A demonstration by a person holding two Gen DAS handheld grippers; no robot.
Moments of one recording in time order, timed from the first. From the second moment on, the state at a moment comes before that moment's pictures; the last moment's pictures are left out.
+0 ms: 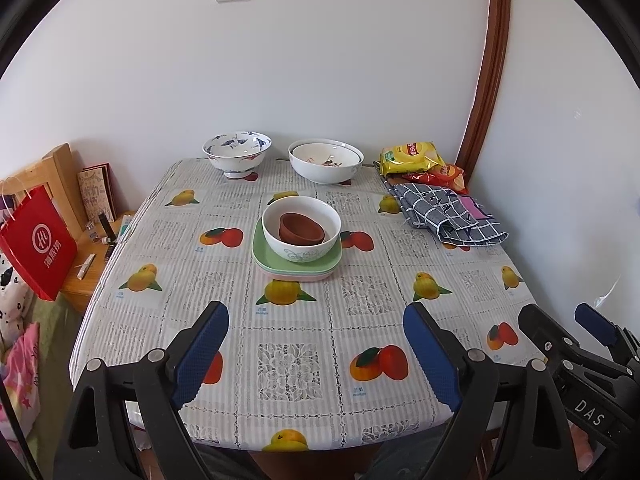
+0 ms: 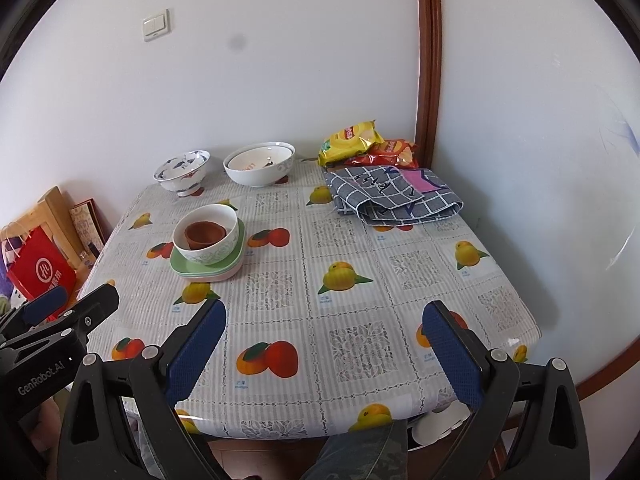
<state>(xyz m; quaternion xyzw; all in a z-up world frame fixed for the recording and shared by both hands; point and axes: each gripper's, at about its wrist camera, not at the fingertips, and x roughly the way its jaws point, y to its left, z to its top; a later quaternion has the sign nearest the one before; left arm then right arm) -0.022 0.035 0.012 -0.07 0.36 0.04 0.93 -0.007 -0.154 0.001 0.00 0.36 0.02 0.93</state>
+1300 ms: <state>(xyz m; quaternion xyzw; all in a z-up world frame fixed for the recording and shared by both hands) -0.022 0.033 0.012 -0.07 0.36 0.04 0.93 -0.009 -0.158 0.002 0.01 0.36 0.01 0.93</state>
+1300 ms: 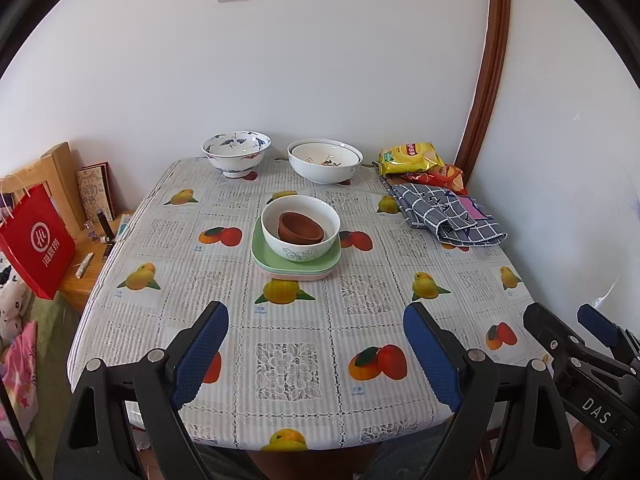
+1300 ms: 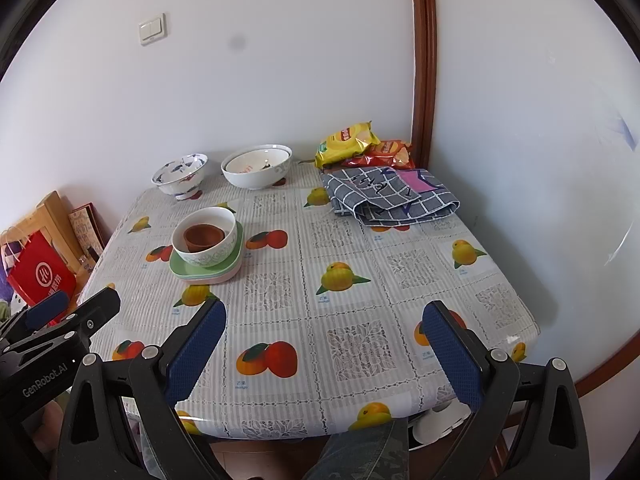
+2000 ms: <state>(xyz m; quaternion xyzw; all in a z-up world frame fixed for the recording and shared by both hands) -0.021 0.032 0.012 -0.07 0.36 0.04 0.93 -0.009 -0.158 0.003 0.01 0.36 0.01 0.93</state>
